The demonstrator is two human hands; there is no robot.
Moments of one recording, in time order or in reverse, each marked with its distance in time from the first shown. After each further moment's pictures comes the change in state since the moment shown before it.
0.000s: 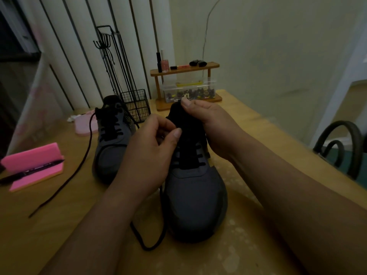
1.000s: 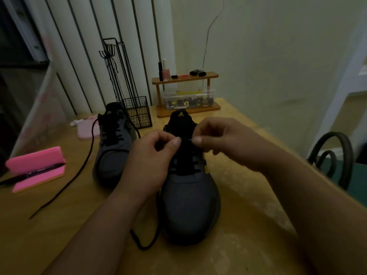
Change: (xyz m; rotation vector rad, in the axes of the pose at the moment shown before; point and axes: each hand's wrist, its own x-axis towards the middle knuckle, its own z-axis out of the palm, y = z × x) left_hand -0.001 -0.001 0.007 -0.168 0.009 -0.173; right_hand -0.044 -0.031 -0.038 -0.640 -0.175 -0.007
